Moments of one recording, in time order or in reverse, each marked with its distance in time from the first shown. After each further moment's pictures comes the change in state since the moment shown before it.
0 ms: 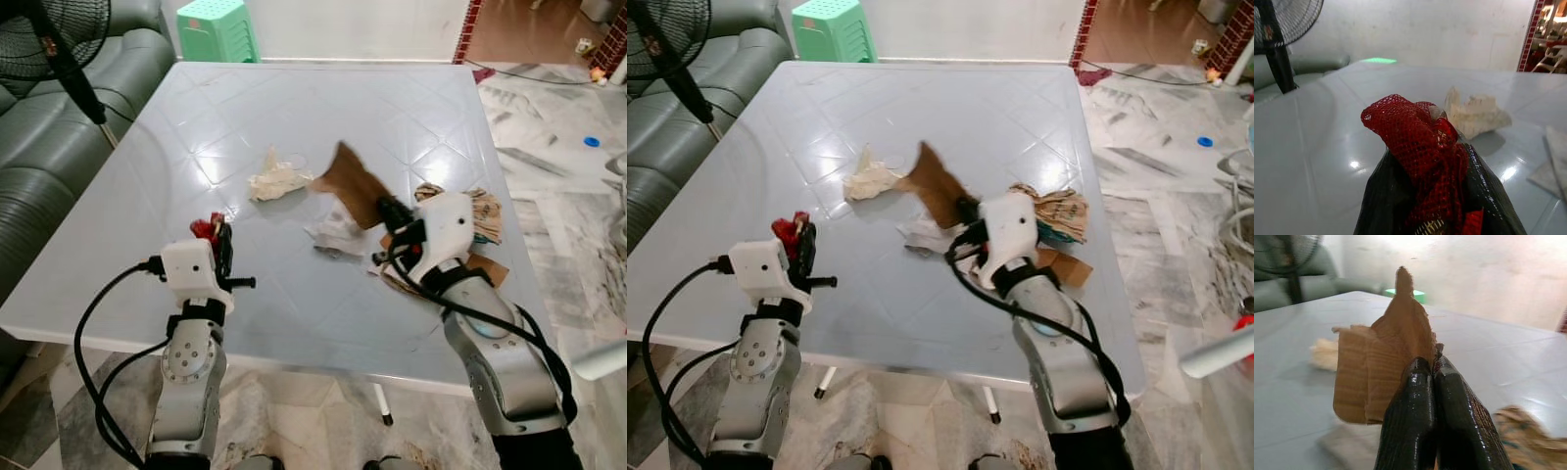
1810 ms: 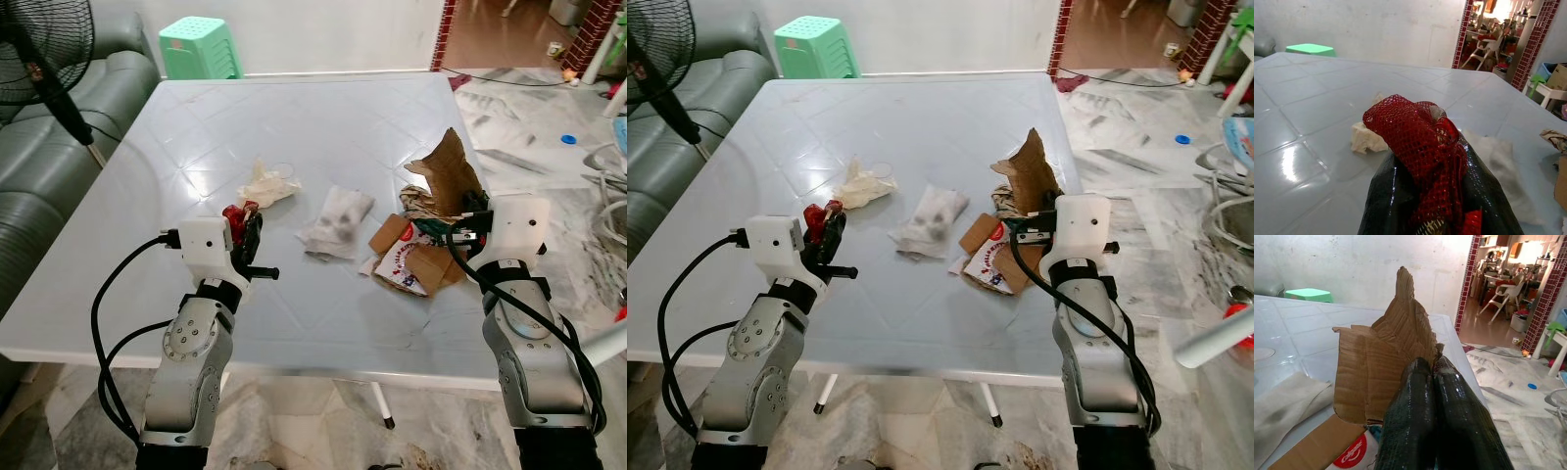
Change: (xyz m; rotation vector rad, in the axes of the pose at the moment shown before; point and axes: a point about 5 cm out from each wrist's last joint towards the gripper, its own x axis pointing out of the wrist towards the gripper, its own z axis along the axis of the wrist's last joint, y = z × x) left arm 0.010 -0.019 0.017 -0.117 0.101 -0.195; right arm -0.012 -0.047 -0.014 -0.035 0.022 -0.319
